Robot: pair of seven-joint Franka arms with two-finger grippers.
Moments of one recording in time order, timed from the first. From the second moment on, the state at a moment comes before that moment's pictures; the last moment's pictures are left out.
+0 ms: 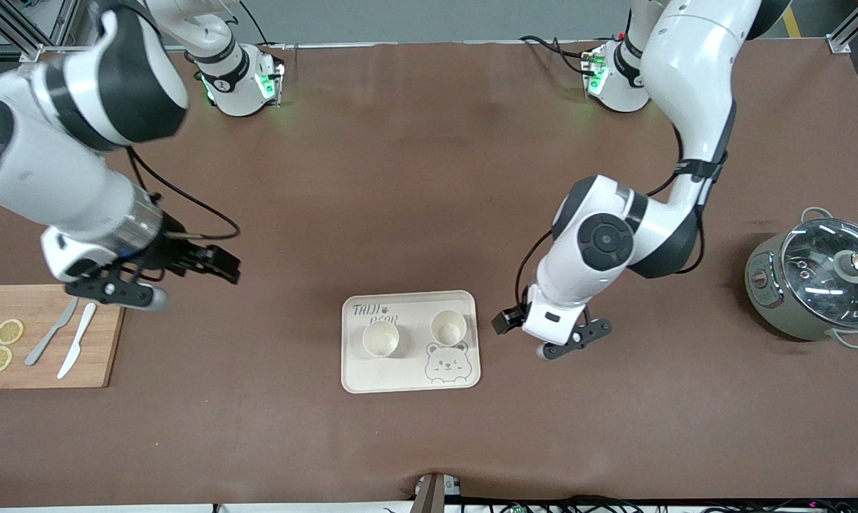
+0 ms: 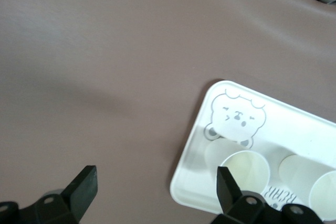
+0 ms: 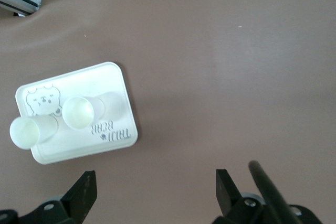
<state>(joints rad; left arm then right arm) -0.37 0.69 -0.15 -1.32 0.04 2.15 -0.92 0.23 0.34 0.05 -1.41 0.08 1.83 0.46</state>
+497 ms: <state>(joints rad) -0.61 0.82 0.02 -1.28 0.04 2.26 -1.06 0.28 0.51 0.05 -1.41 0.08 2.05 0.51</state>
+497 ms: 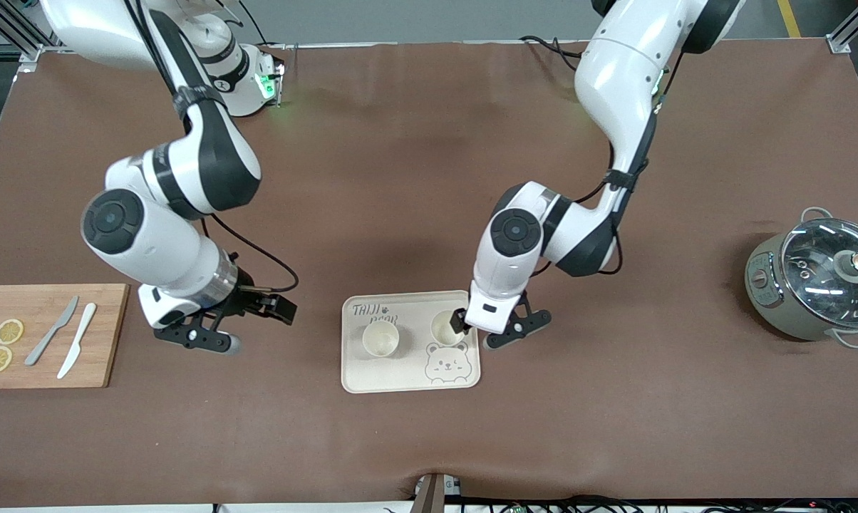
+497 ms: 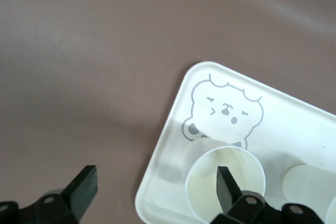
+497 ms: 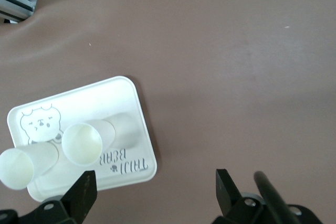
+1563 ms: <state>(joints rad) -0.69 0.89 0.06 -1.27 0.04 2.32 -1.16 0.41 0.77 0.04 -1.40 0.07 2.41 0.64</state>
